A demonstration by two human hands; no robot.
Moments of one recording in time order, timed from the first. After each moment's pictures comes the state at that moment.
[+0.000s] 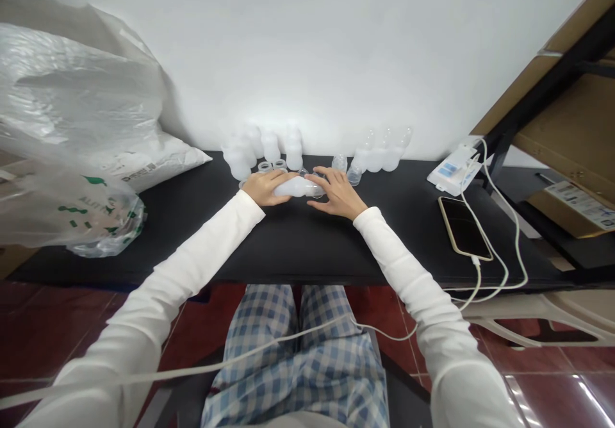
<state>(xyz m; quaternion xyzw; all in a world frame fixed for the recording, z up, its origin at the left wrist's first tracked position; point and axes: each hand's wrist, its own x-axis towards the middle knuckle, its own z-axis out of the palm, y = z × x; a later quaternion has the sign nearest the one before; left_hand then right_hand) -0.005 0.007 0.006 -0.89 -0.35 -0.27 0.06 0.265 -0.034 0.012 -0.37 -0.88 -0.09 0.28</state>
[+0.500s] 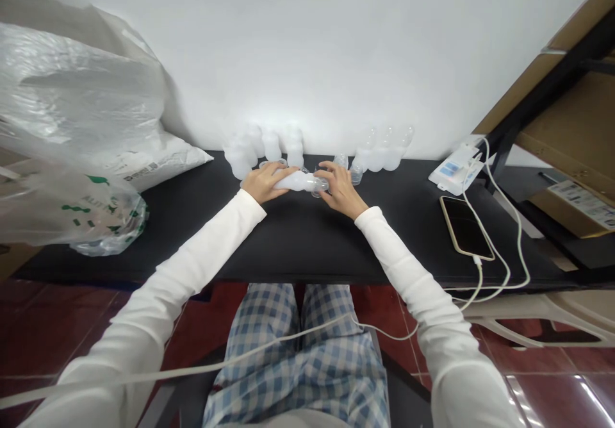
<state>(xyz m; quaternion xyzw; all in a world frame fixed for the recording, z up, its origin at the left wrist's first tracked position) -0.005 0.005 0.013 -0.88 -0.39 -0.22 0.17 0.266 -0.030 0.004 -0.38 -0.86 -0.11 0.32</state>
